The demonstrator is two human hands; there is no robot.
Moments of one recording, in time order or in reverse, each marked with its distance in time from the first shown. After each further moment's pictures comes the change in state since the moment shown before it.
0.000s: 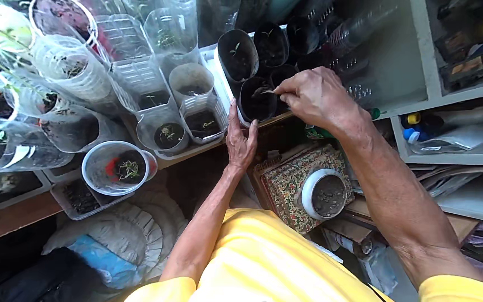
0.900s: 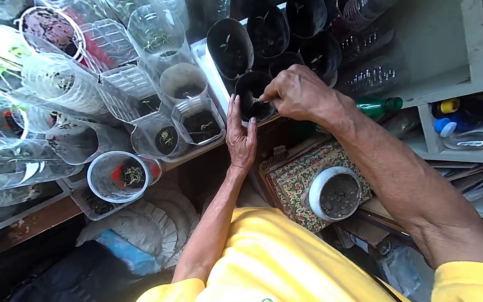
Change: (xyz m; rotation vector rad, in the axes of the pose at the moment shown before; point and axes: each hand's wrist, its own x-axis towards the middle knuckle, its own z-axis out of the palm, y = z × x) left_hand 0.006 -0.003 0.011 -0.102 0.036 0.058; right_hand 0.043 0.030 0.042 0.079 -0.105 -0.243
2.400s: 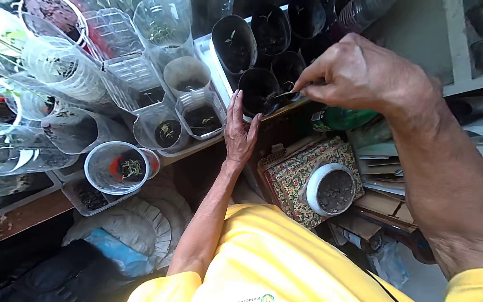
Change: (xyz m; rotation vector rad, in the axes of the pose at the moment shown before) left_hand 0.003 0.000 -0.015 0.174 -0.069 0.062; right_hand -0.061 -0.010 -0.071 -0.052 0.032 -0.080
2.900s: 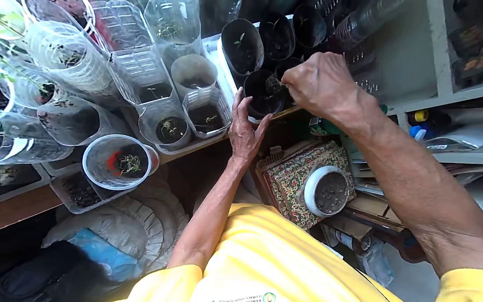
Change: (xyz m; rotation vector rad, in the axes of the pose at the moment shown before) left_hand 0.004 0.002 0.010 0.043 0.092 -0.011; right_hand 0.038 -0.031 0.036 -0.306 0.040 0.201
